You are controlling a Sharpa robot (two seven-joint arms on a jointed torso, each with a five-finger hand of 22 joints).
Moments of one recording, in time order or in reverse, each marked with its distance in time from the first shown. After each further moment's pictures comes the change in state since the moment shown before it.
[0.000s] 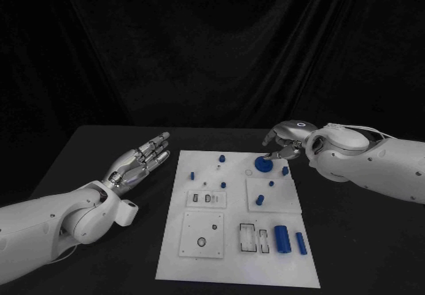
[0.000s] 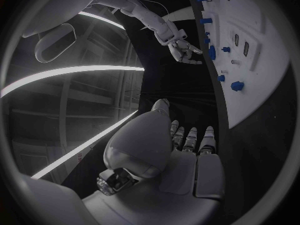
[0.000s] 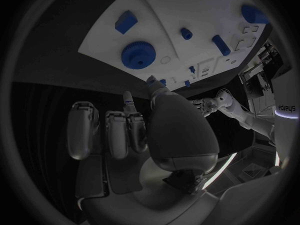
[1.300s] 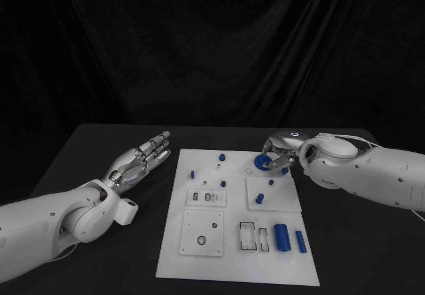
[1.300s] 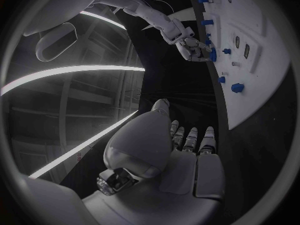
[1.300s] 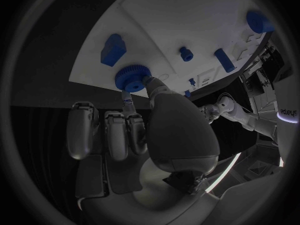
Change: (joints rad) left arm 0.000 0.000 0.000 -0.001 0.000 0.014 -0.001; left_hand 0.000 0.000 0.003 -0.003 0.000 -0.004 -0.004 0.000 0.000 0.000 0.000 0.000 0.001 0.000 0.007 0.000 0.000 0.000 0.000 0.007 0.000 0.000; right arm -0.072 0.049 0.009 -0.061 0.011 0.004 0.013; right_hand 0.071 0.015 0.045 -0.080 0.311 0.135 0.030 0.097 0.021 0.004 -0.007 0.000 0.000 0.003 -0.007 0.000 0.000 0.000 0.000 -0.004 -0.010 -0.001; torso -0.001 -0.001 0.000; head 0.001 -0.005
